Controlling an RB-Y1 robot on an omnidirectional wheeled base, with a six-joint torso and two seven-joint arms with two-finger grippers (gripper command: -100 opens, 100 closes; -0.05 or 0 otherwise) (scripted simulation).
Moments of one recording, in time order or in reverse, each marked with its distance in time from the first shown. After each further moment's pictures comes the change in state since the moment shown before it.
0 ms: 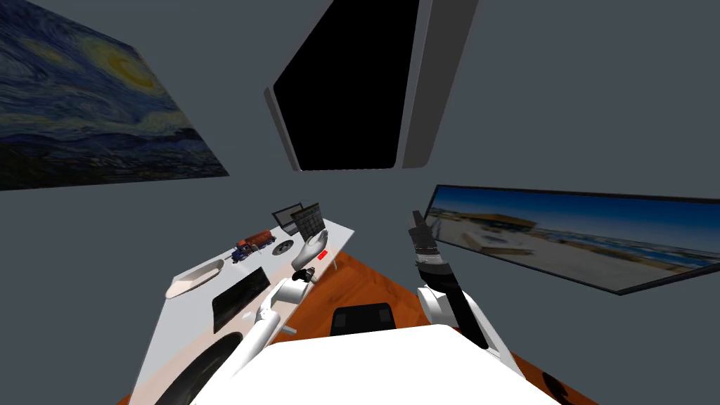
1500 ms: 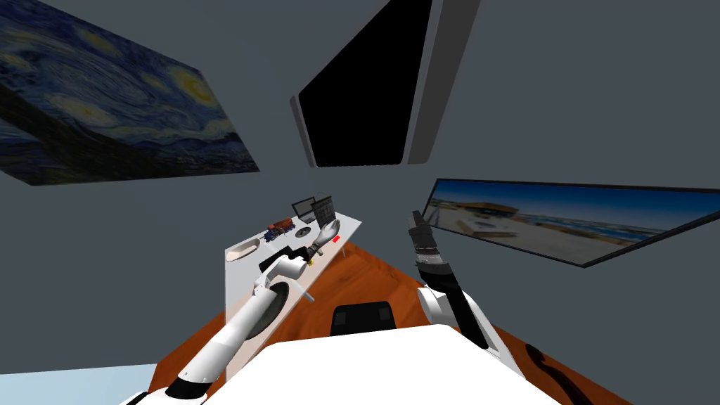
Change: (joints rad) left arm -0.100 0.163 -0.039 -0.288 0.172 0.020 -0.141; right arm 0.000 0.000 0.000 0.000 0.000 0.000 0.000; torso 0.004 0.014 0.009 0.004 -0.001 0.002
